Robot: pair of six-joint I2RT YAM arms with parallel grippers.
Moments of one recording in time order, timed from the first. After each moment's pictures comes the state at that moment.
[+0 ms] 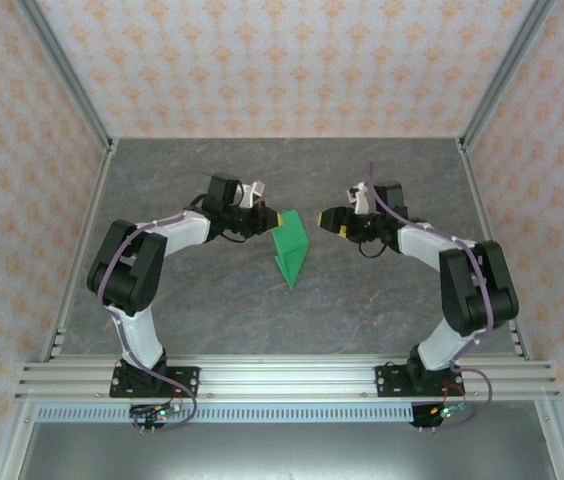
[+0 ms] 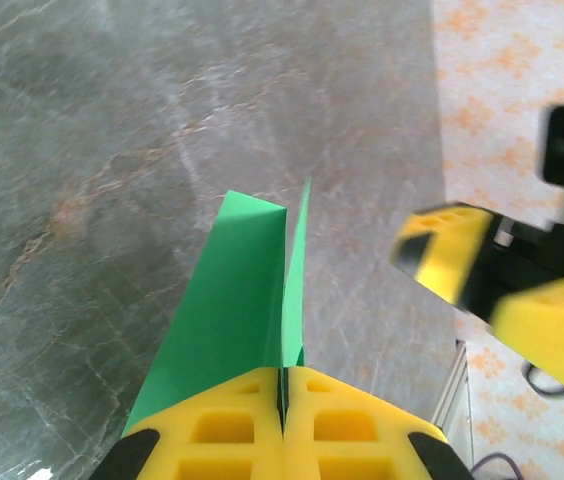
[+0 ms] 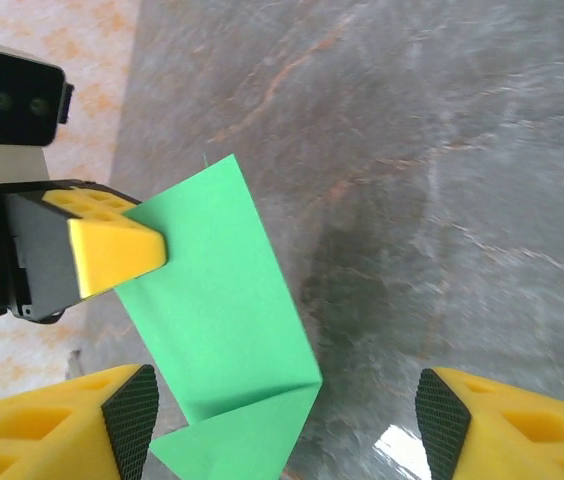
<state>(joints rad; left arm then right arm) -0.32 1.84 1.09 0.02 0.77 -0.66 0.22 1.67 0.89 0.02 -0.81 0.51</state>
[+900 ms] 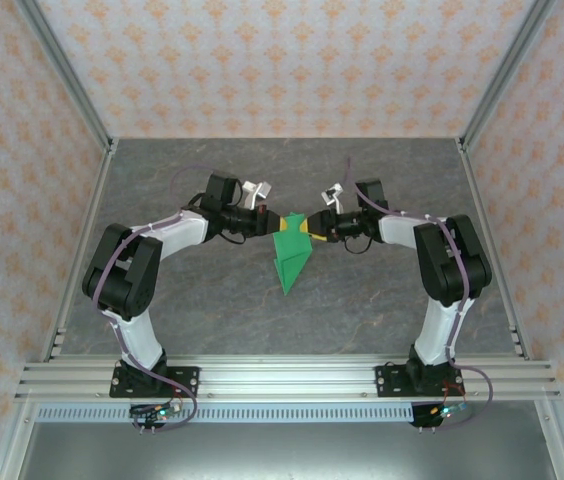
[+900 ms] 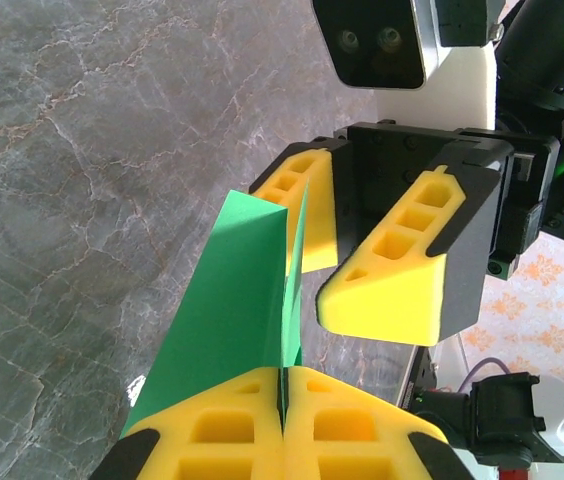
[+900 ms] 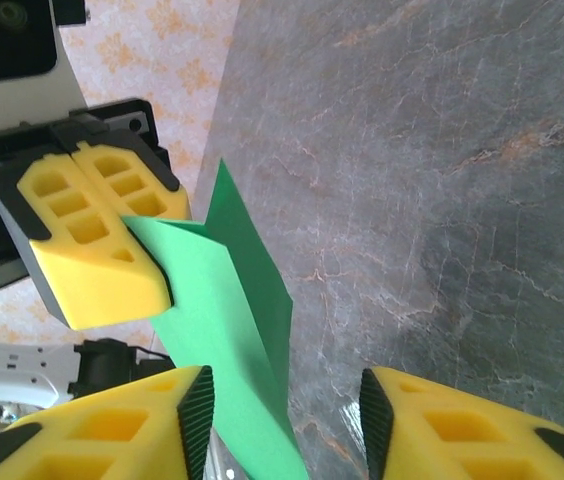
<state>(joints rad) -0.32 1.81 1.09 -0.02 0.90 -0.51 0.27 1.88 1.02 0.05 -1.12 0.45</state>
